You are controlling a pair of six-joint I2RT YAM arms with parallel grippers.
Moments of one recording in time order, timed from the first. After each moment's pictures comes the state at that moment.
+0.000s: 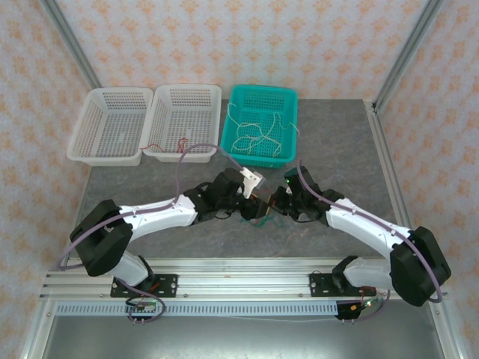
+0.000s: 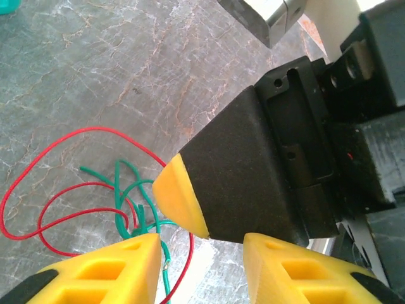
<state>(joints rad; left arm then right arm) -0.83 1.51 0.84 0.01 0.32 -0.35 0.59 1.21 0.69 -0.35 -0.27 1.02</state>
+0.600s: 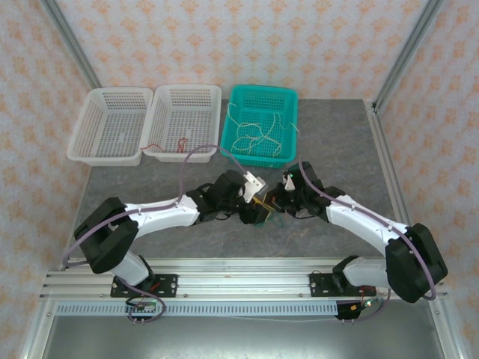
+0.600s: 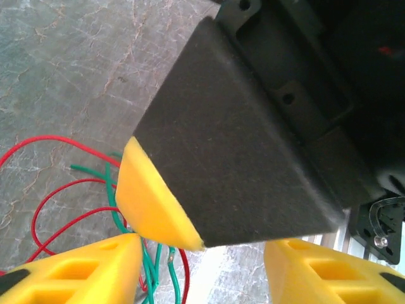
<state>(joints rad) -0.82 1.55 0.85 0.02 0.36 -0.25 0.55 1.25 0.69 -0.29 -0.46 1.01</state>
